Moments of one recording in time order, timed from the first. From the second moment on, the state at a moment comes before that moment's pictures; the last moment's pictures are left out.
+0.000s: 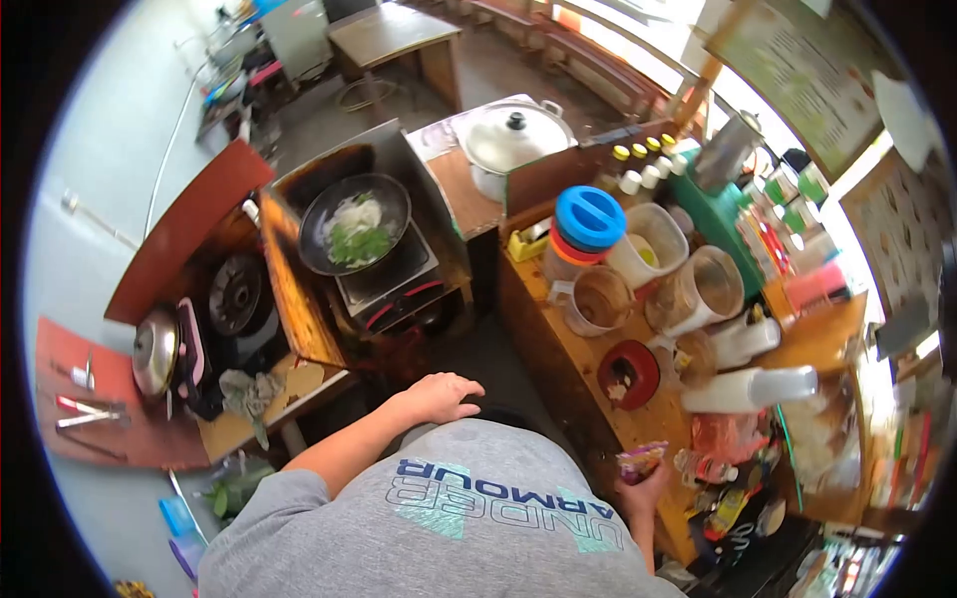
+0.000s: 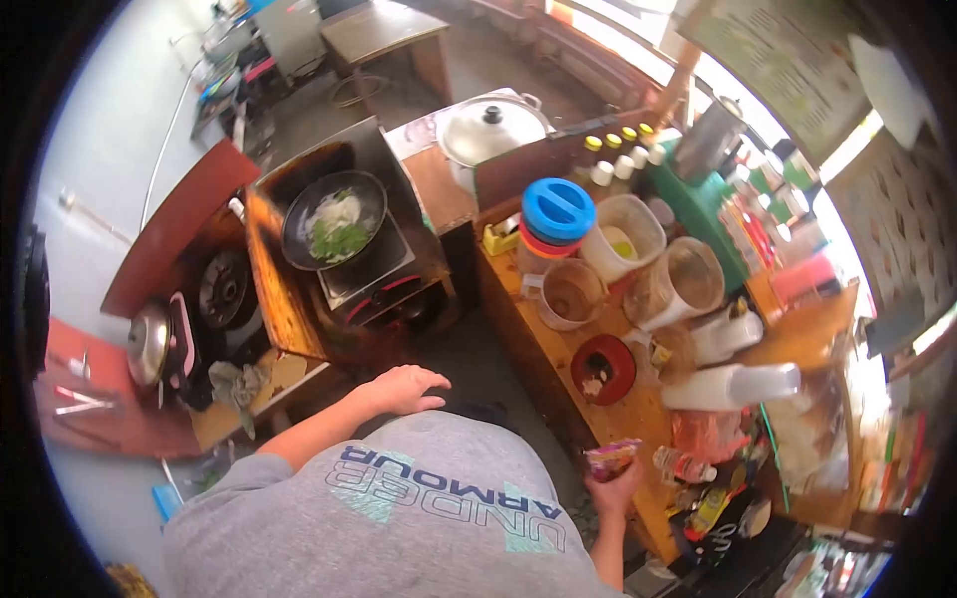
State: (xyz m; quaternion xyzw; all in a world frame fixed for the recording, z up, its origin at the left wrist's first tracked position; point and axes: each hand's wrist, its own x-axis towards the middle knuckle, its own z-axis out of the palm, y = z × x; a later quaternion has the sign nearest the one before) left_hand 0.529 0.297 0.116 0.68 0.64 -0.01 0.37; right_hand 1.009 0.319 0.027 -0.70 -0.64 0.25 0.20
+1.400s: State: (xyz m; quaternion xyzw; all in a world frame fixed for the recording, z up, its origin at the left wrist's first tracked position) left_hand 0.118 0.430 0.210 0.40 0.61 0.54 0.42; right_hand 0.312 0.540 0.176 -0.27 -0.76 0.38 0.46
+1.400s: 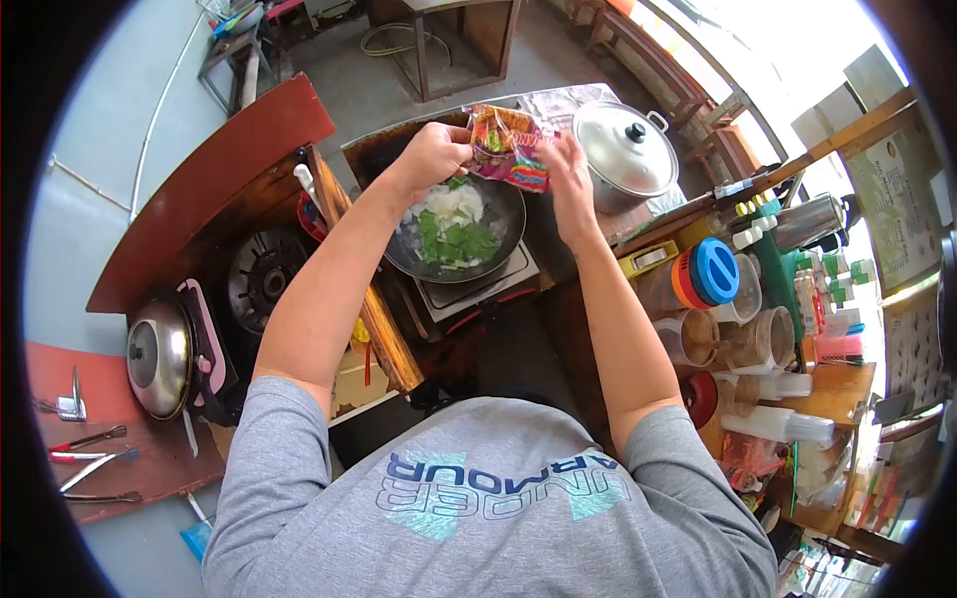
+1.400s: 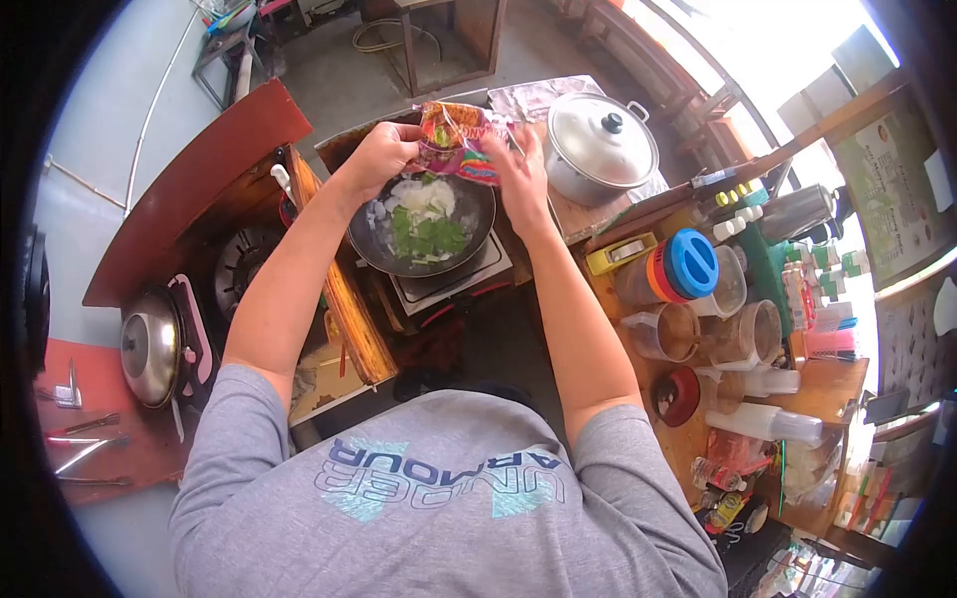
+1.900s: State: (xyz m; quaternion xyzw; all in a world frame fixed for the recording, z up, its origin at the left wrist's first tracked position) left_hand 0.136 0.415 0.208 0.29 0.65 0.55 0.44; right_hand 0.304 0.536 0.157 -0.37 -0.43 0.73 0.38
